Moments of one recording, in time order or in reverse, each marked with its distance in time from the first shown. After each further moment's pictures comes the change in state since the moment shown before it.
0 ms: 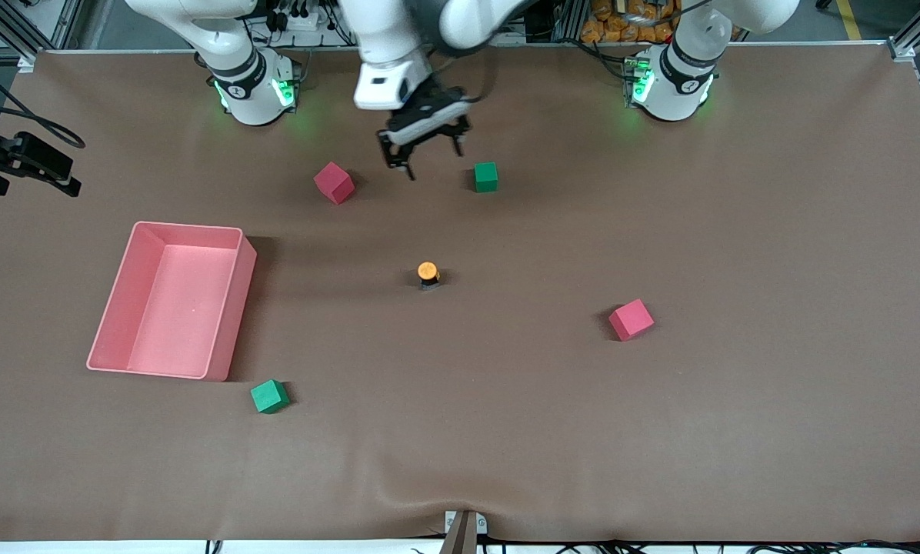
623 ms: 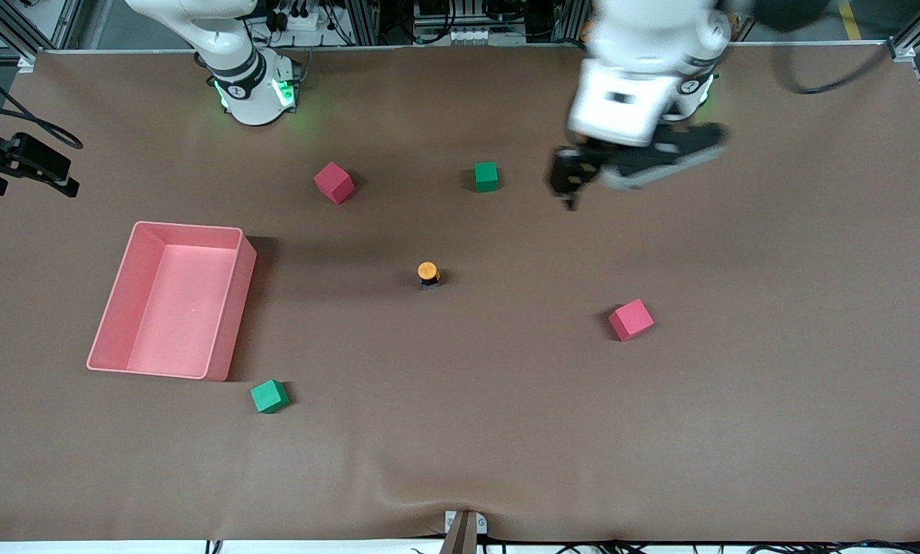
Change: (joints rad) left arm 0.528 -0.264 0.004 -0.006 -0.306 -0.063 0.666; right arm -0.003 0.001 -0.001 -0.001 0.000 0.000 0.000
